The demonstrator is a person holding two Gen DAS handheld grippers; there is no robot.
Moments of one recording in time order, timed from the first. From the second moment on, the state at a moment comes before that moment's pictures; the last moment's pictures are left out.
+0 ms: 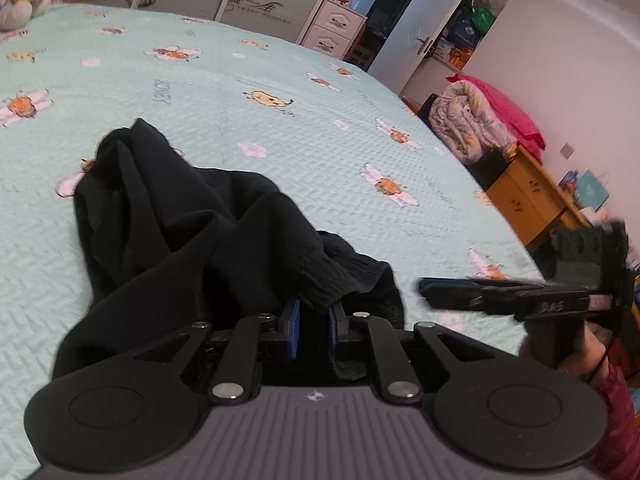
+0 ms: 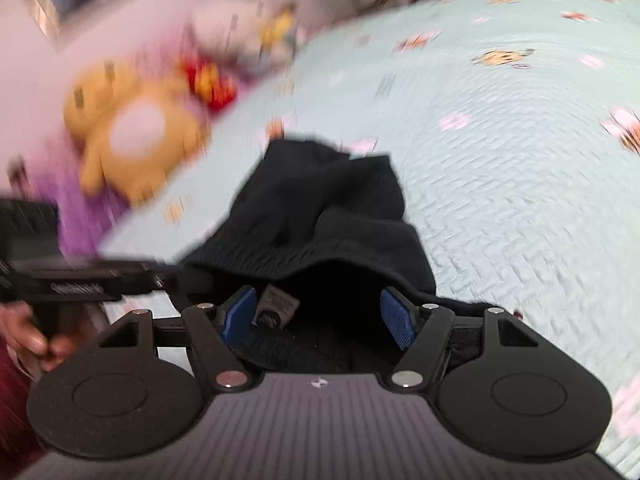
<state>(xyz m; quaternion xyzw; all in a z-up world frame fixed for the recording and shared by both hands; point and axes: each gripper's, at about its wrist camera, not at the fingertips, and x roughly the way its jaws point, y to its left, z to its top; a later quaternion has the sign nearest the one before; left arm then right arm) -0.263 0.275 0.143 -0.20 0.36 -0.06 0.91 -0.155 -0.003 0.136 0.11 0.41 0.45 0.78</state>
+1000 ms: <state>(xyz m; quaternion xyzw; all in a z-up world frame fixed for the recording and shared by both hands) -0.314 0.303 0.105 -0.18 0.38 -0.05 0.90 -0.215 -0.044 0.056 0.13 0.34 0.25 0.90</state>
